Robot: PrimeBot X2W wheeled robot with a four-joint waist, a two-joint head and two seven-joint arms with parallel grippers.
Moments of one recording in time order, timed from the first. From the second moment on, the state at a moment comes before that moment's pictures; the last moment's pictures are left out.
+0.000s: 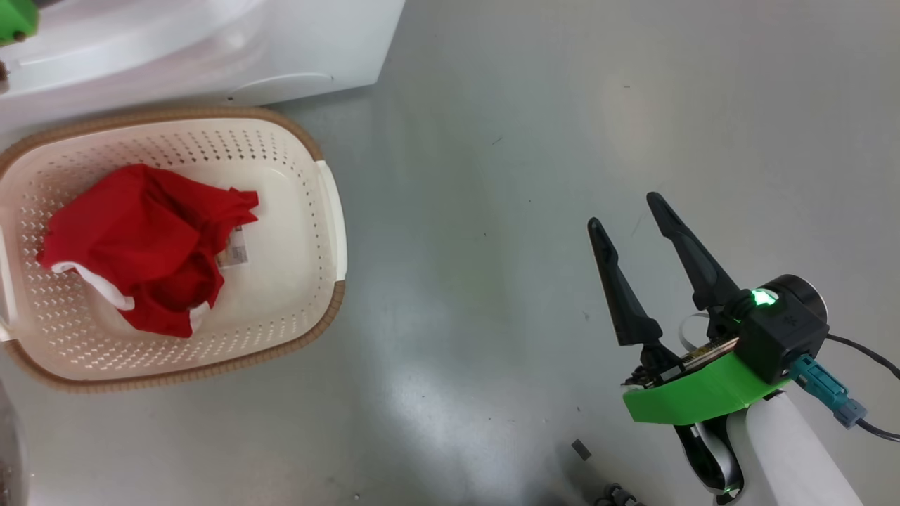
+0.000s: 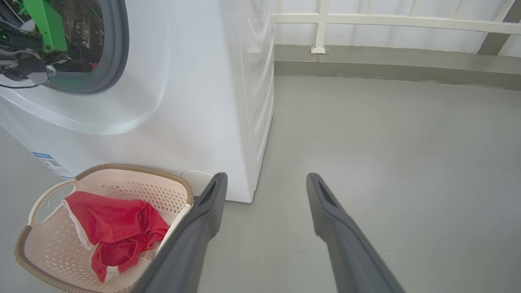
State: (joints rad) left arm -1.42 0.25 -0.03 1.14 -0.37 0.02 0.23; right arm -0.25 -0.04 0.17 0.05 0.23 0.12 -0.26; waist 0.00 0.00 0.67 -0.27
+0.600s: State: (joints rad) left arm -1.44 0.26 -0.04 1.15 -0.39 -0.04 0.09; right arm -0.26 -0.04 0.17 0.06 0.24 0.12 -0.26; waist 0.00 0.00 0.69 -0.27
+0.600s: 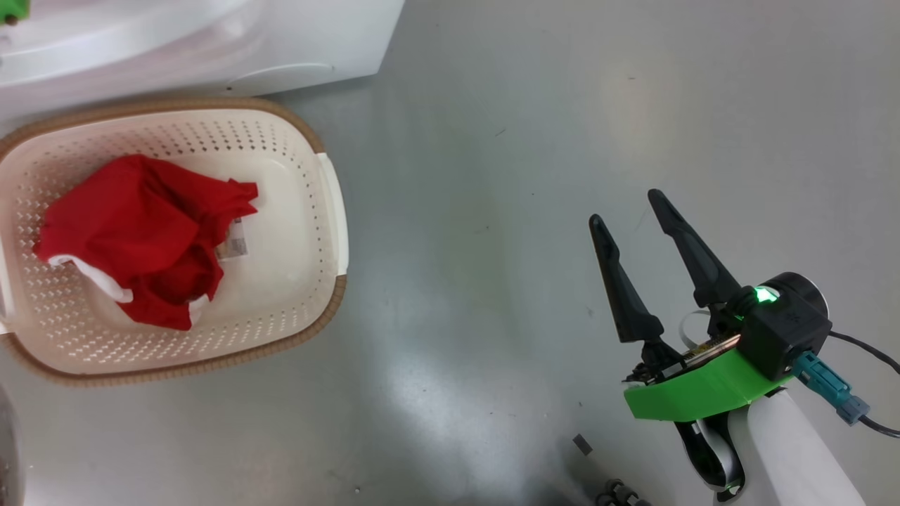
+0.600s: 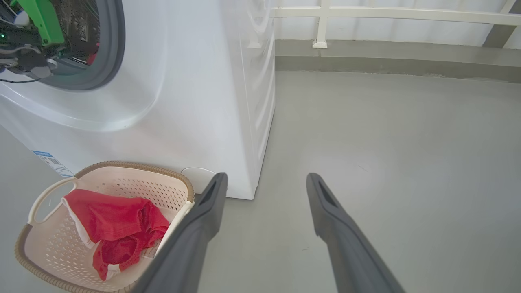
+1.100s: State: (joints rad) left arm -1.37 0.26 -0.10 1.04 -0.36 -0.08 -0.19; right arm -0.27 -0.04 0.16 0.06 0.24 0.12 -0.26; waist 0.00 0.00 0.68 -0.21
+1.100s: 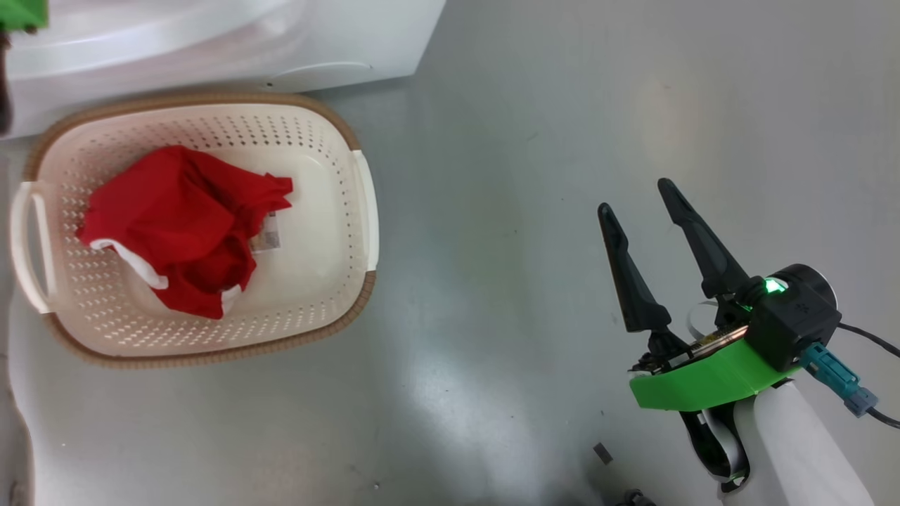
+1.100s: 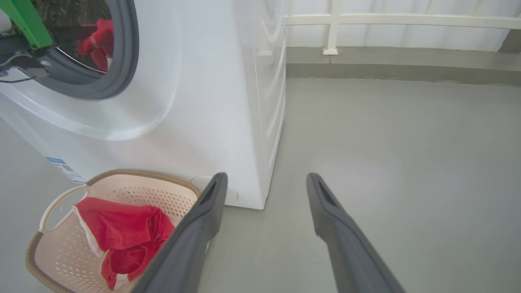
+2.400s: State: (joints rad) left arm -0.61 0.20 -0.02 0.28 -0.26 0.01 -0.26; right arm -0.22 -0.05 0.11 0.07 0.24 0.12 -0.26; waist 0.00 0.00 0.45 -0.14
